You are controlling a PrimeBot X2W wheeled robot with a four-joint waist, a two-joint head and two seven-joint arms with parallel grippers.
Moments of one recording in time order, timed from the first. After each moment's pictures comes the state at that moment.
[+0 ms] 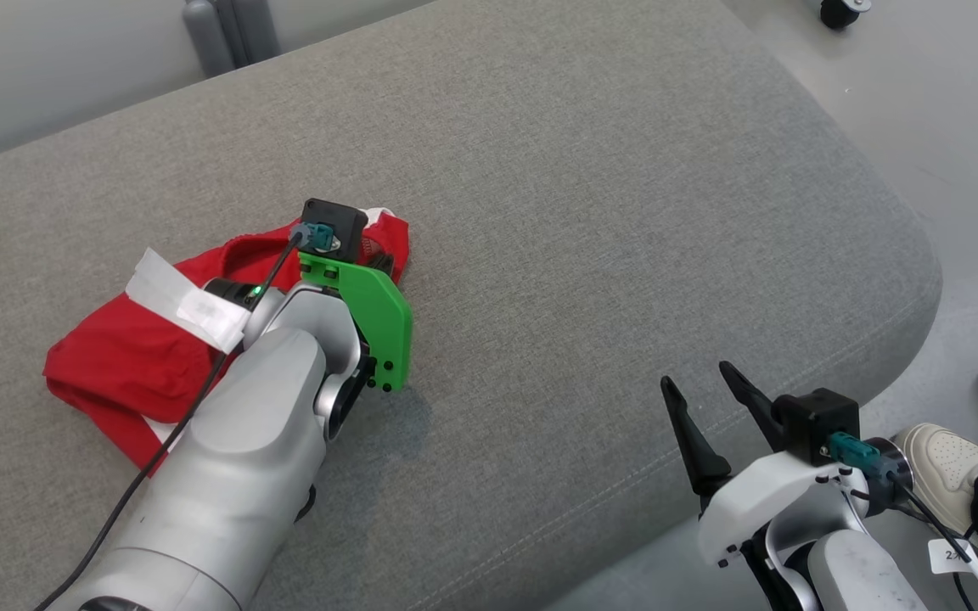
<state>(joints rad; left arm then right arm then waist) -0.83 0.07 -0.69 0.93 -0.57 -0.03 0.14 -0.11 -0.05 0.16 0.16 0.15 0.13 -0.01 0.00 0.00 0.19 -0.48</state>
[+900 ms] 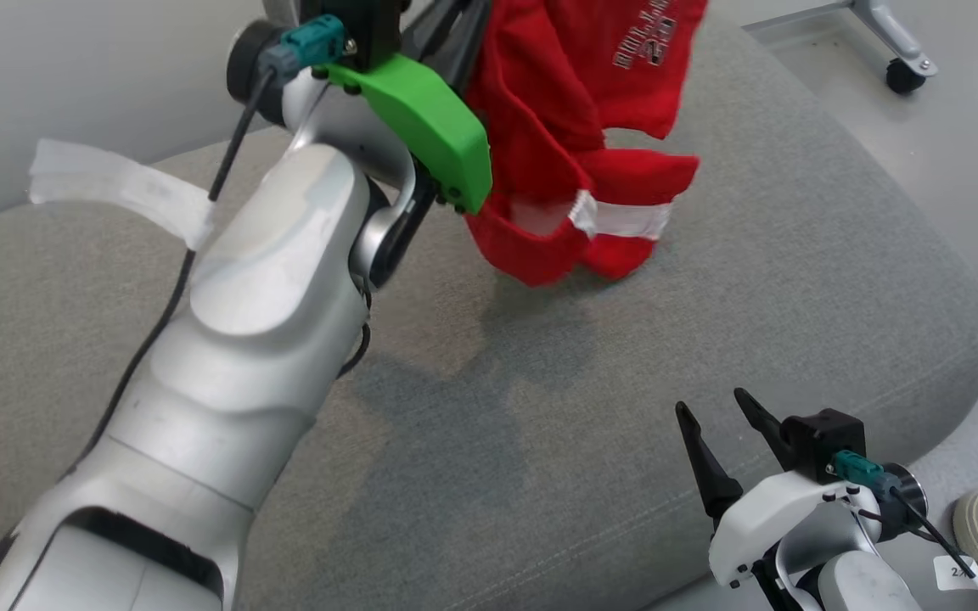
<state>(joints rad) -1.08 0.05 -0.68 0.66 -0.62 -0.08 -0.10 -0.07 -0.05 0.13 0.17 0.13 0.13 0.01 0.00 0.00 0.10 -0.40</state>
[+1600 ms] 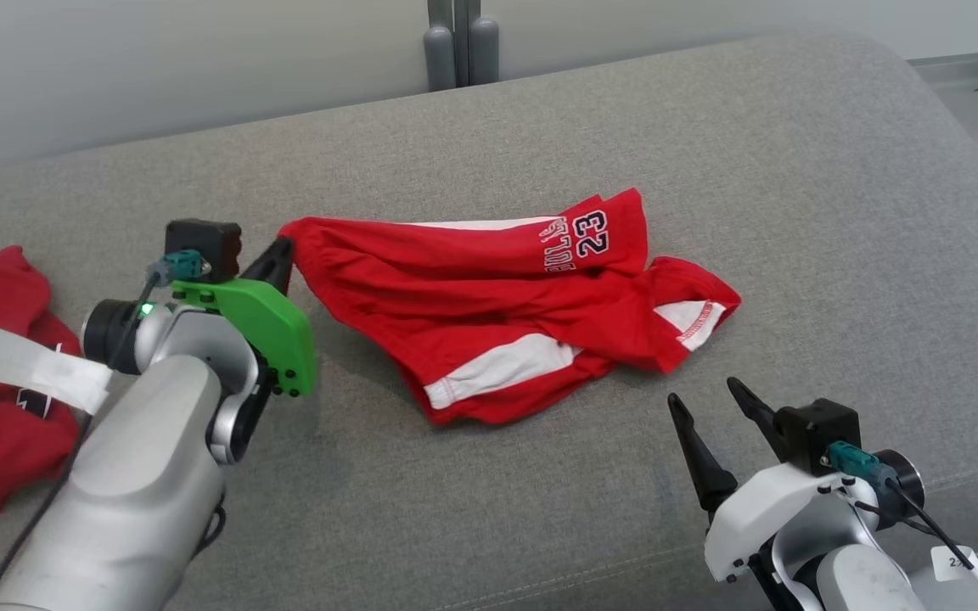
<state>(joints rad) -0.71 0.28 -0.67 0.68 -0.68 0.04 0.01 -0.06 -0.05 0.14 0.11 0.11 0.13 0.06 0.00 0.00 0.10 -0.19</state>
